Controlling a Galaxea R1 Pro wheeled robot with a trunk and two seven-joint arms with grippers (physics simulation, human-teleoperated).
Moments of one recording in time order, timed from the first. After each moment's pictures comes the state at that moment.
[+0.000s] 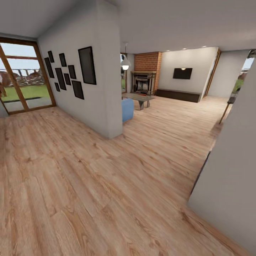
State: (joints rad) left arm -0.20 -0.02 0.00 0.00 0.17 -0.01 -0.01; right arm -0.19 0.03 0.60 0.03 -0.65 -0.12 -0.13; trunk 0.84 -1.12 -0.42
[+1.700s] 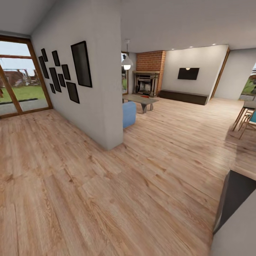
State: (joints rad) left arm -0.20 -0.02 0.00 0.00 0.17 -0.01 -0.01; right arm -0.19 0.03 0.60 0.03 -0.65 -0.12 -0.13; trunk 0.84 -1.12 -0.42
